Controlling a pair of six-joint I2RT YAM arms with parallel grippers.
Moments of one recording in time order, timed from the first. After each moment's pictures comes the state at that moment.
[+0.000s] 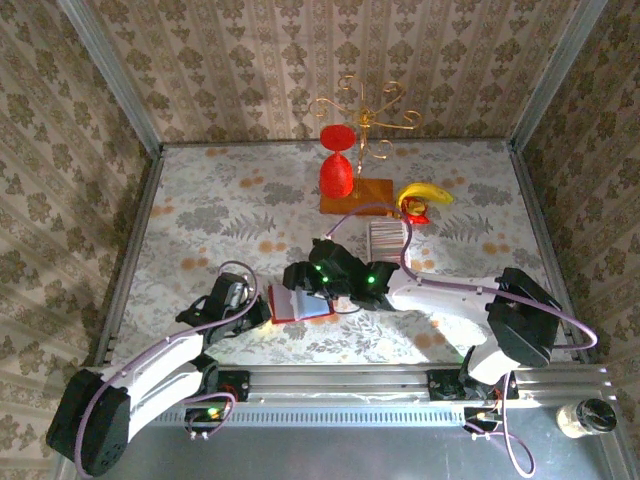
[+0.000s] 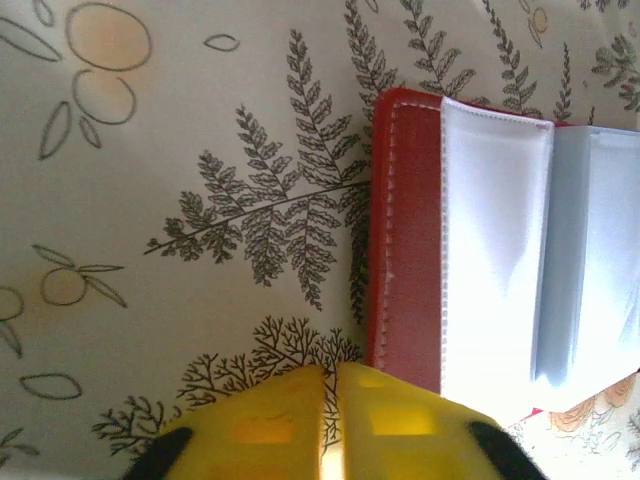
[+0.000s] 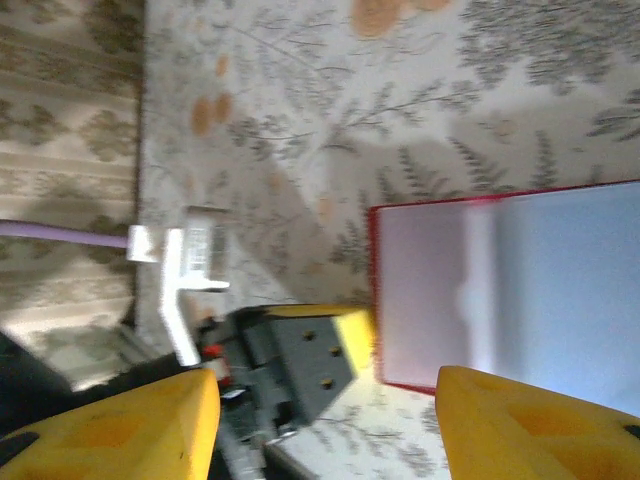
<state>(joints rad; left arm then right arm) -0.53 0.86 0.22 -0.30 0.21 -0.78 1.01 1.56 1.01 -0.15 0.00 1.11</state>
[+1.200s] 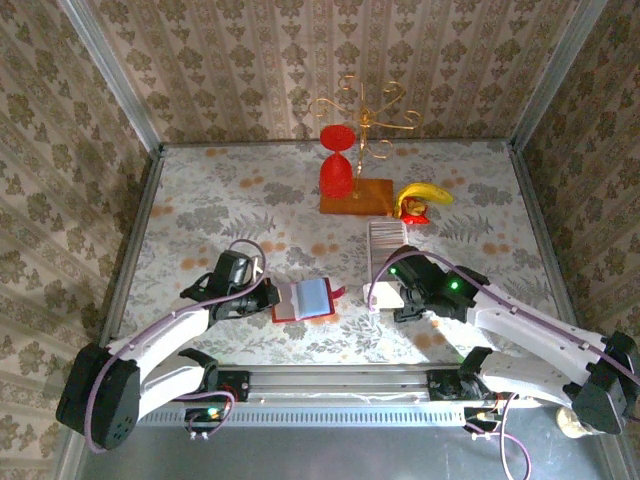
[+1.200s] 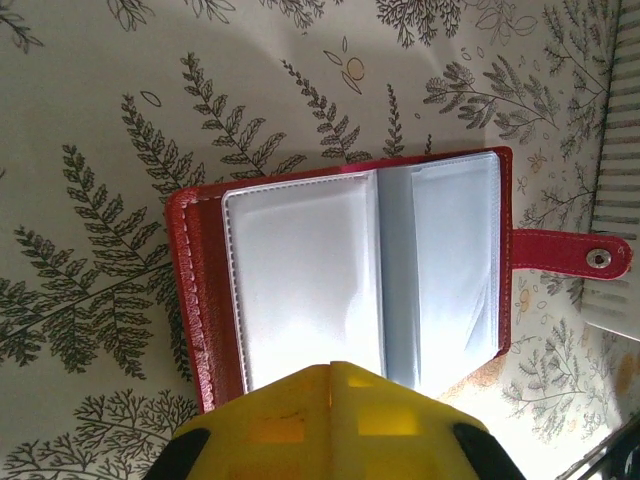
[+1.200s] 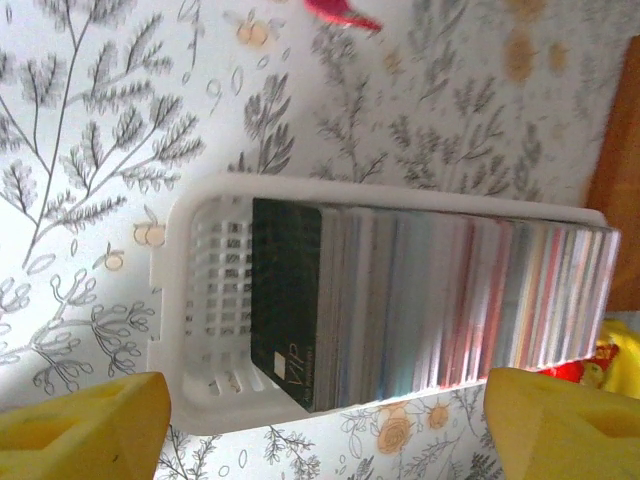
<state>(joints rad) -0.49 1.04 0.40 -0.31 0.38 -0.69 0.78 1.04 0.77 -0.78 0.16 -0.97</state>
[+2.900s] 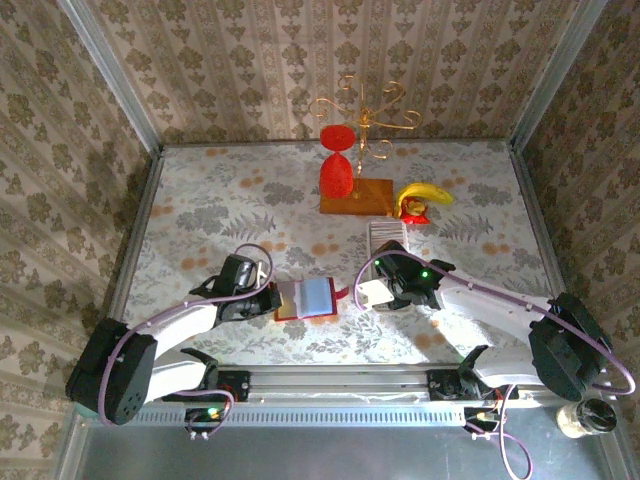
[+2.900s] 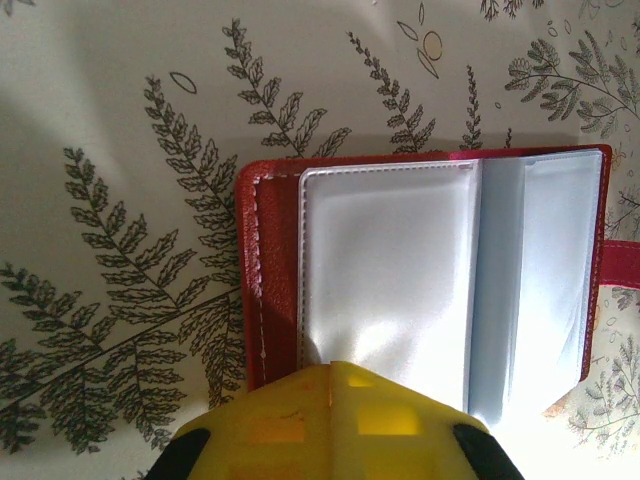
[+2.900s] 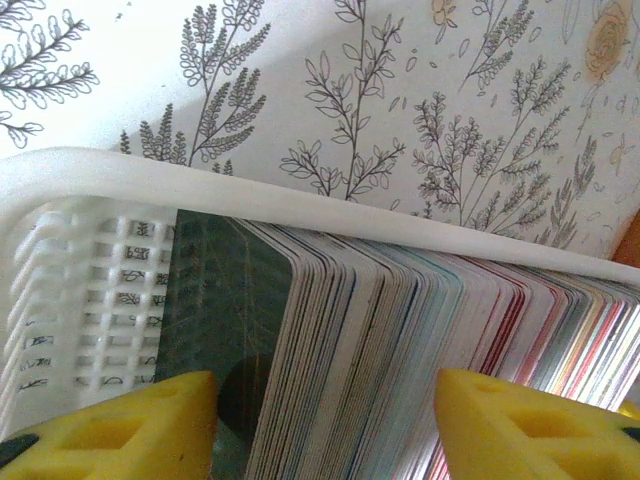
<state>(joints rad) -0.49 1.18 0.35 -0.15 0.37 -0.67 0.71 1.29 0.72 -0.52 0.21 -1.20</state>
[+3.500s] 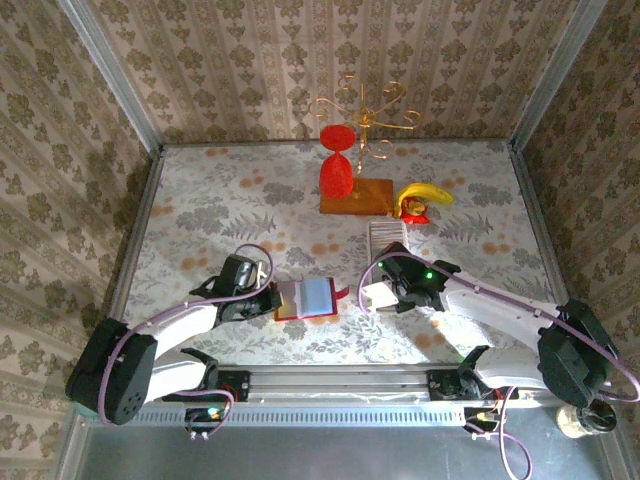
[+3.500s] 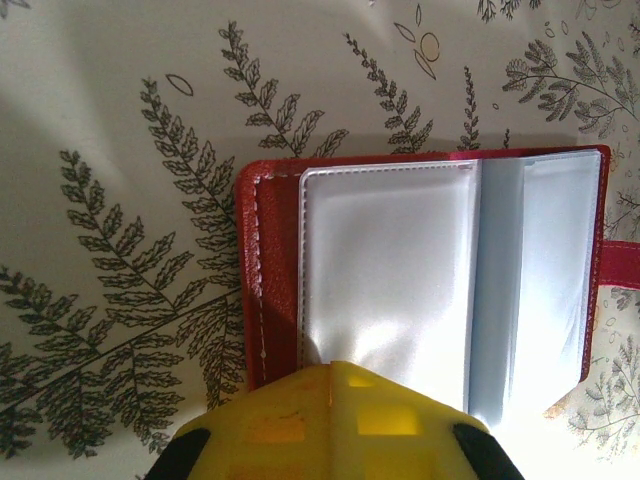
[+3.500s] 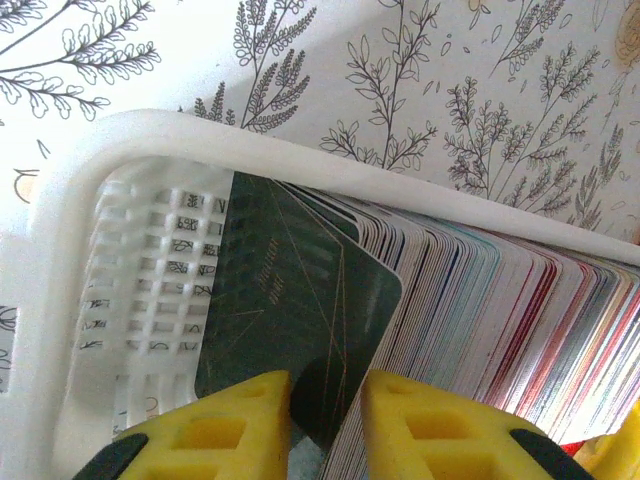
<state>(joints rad) -0.49 1.18 0.34 -0.14 0.37 -0.67 0.71 1.25 0.72 -0.60 0.20 -1.20</state>
